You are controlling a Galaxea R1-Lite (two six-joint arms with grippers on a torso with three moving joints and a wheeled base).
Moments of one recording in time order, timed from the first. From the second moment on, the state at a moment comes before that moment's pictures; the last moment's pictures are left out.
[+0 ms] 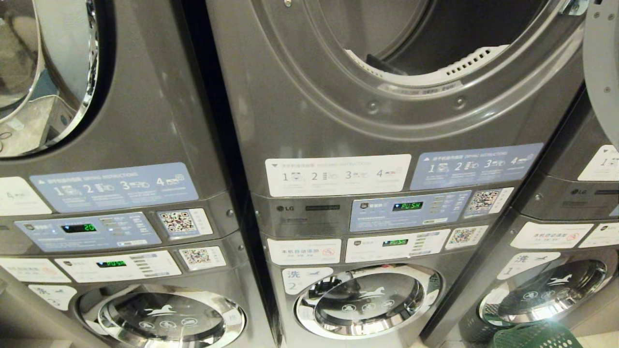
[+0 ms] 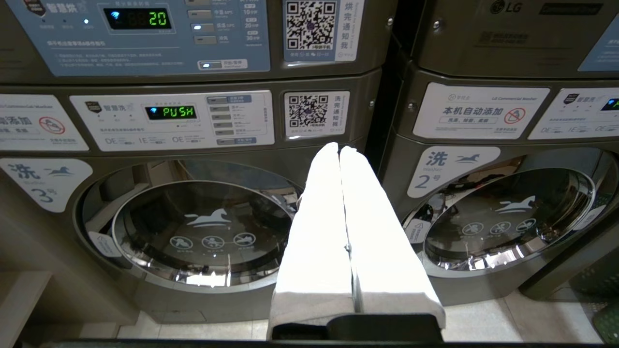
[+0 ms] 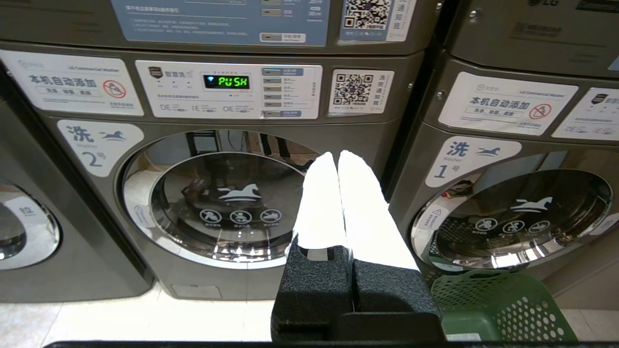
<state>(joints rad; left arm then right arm) 0.00 0.00 0.00 -0.01 0.00 -0.01 0.00 0.00 0.00 0.00 0.02 -0.06</state>
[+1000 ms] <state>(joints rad) 0.00 0.00 0.00 -0.01 0.00 -0.01 0.00 0.00 0.00 0.00 0.01 -0.03</state>
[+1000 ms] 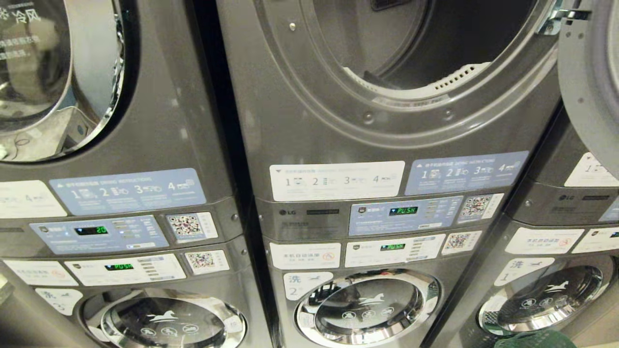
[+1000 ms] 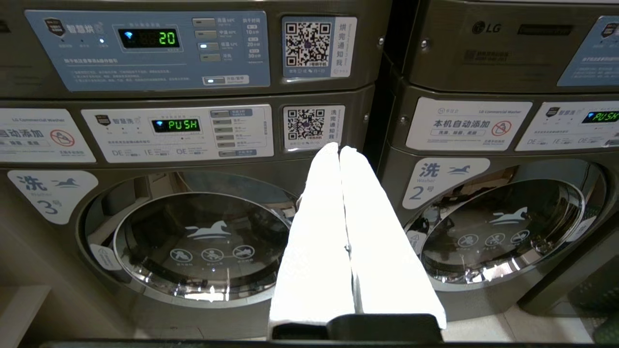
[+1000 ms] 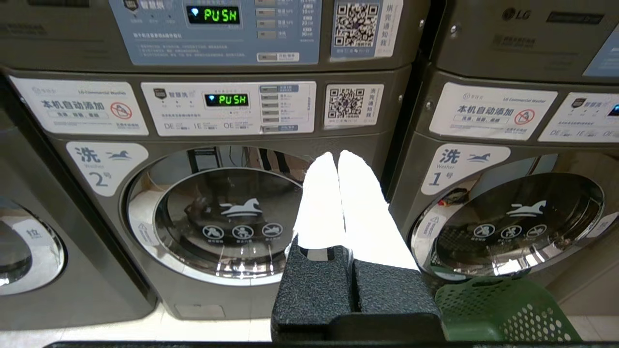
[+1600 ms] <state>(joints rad) 0.00 0.00 0.00 -0.01 0.00 -0.01 0.00 0.00 0.00 0.00 0.01 -0.03</state>
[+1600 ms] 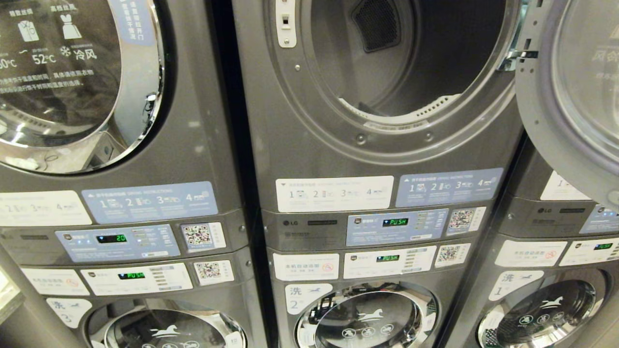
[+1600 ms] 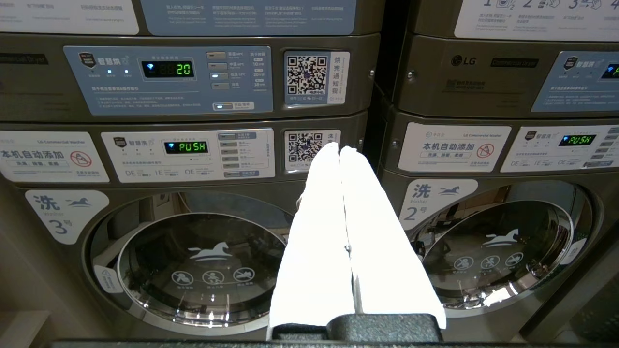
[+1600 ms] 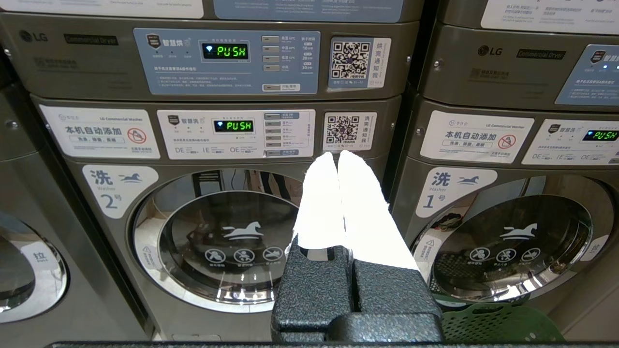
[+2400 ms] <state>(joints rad) 0.00 0.00 0.00 -0.01 0.00 -0.01 0.00 0.00 0.00 0.00 0.00 -0.02</state>
